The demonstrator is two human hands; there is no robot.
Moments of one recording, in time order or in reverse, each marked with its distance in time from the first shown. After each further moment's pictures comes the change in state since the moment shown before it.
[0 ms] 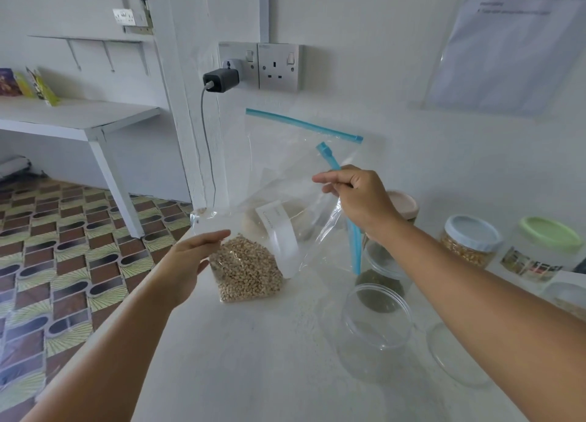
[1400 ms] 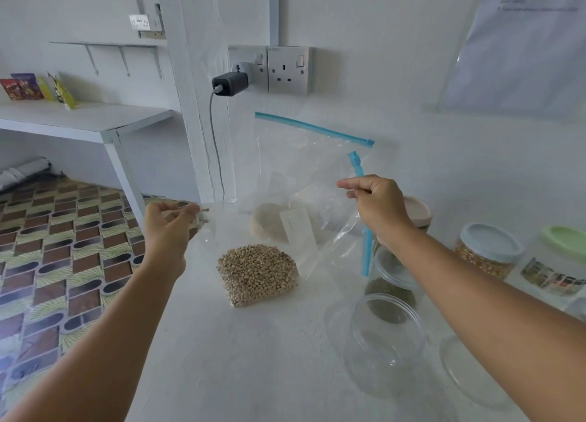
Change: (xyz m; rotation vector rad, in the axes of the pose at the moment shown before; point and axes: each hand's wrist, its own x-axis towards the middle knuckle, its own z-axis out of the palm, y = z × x) left_hand 0.018 0.050 -0.003 -0.158 0.527 0.247; right_hand 0.016 0.029 -0.004 -0.094 0.133 0.128
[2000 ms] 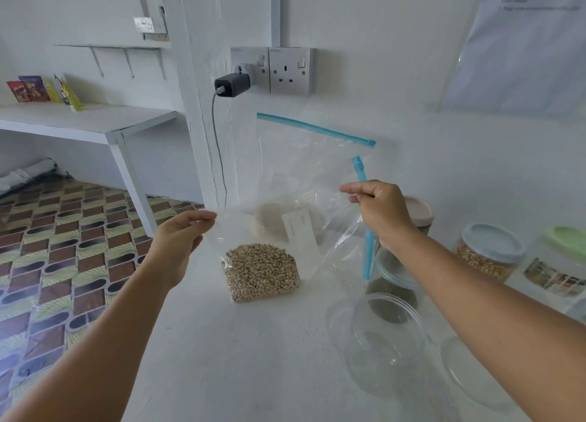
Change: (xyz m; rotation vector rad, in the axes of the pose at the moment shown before) left_hand -0.001 -0.013 -0.015 0.074 -0.348 -0.043; right_hand -0.006 0.001 -0.002 0.024 -0.013 0.058
